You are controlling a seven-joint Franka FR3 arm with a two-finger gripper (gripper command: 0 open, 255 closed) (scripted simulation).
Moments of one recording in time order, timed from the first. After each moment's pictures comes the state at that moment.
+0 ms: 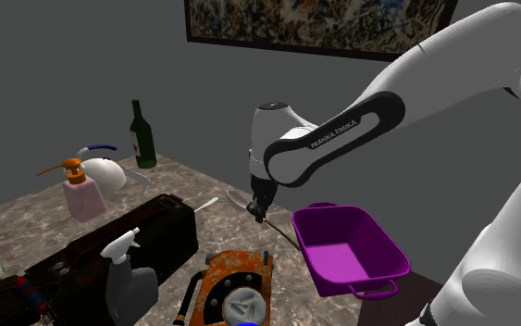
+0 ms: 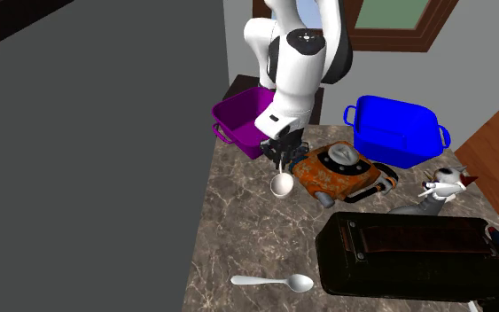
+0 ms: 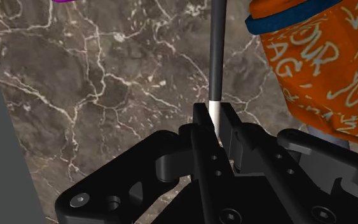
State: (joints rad) arm -0.12 -0.01 0.39 -2.34 -0.03 2.35 0.06
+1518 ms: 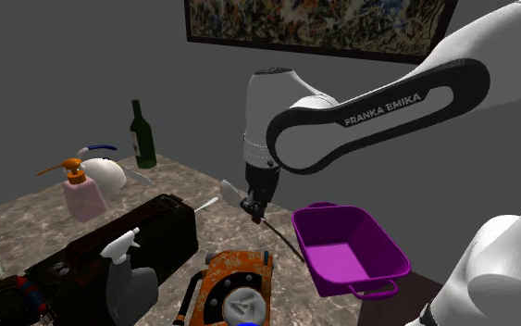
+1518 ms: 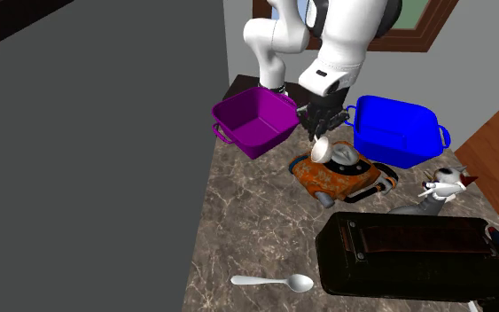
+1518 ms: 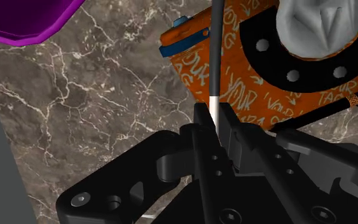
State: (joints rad) arm -0.04 -0.23 0.47 -2.31 0.09 2.13 0.15
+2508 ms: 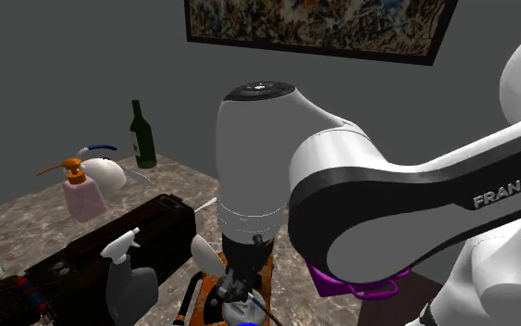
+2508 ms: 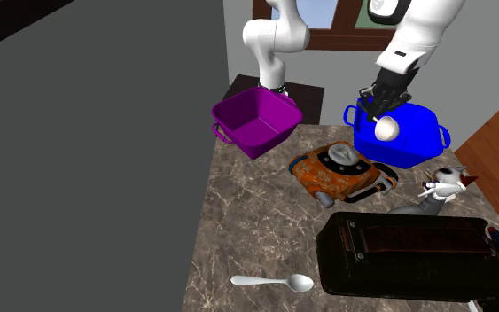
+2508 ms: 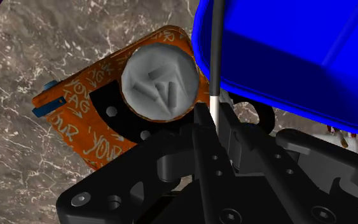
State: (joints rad) arm 0.12 -0.28 0.71 -2.31 0.17 2.10 0.49
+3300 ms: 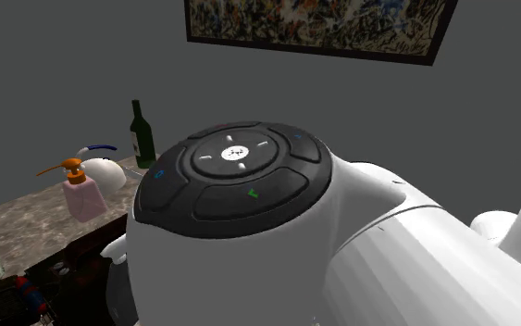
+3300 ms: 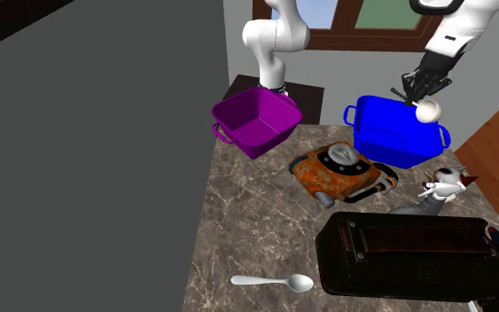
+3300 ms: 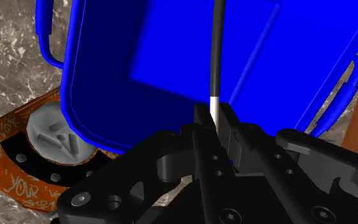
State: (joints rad) arm 0.18 -0.14 0.96 -2.15 0.09 2.06 0.86
